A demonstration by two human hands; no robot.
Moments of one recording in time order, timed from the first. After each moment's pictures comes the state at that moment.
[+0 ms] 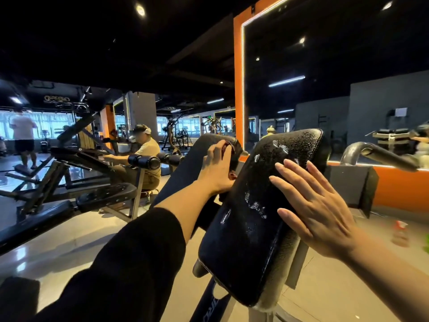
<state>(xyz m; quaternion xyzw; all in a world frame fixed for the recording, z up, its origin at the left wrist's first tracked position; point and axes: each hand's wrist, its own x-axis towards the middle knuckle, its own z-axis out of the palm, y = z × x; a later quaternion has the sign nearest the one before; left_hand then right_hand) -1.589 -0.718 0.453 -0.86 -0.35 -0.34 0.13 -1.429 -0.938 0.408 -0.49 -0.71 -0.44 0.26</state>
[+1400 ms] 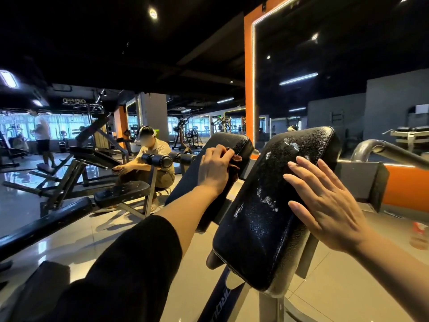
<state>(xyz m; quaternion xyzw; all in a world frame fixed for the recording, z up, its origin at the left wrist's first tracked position) -1.625 -0.746 0.445 -0.79 -0.36 -0.45 0.22 -1.431 -0.939 0.404 -0.50 -0.70 -0.44 0.28</state>
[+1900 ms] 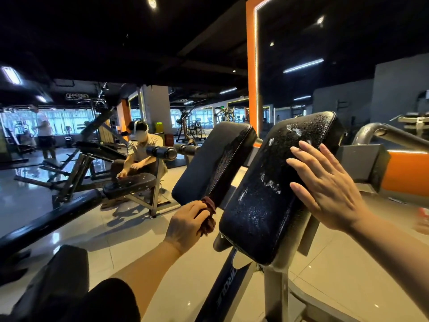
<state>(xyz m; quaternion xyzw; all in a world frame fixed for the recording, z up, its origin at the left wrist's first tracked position) -1.736 -0.774 0.301 -0.85 -0.27 -0.37 0.25 -1.433 -0.938 0.402 -0.50 -0.69 -0.44 0.29</state>
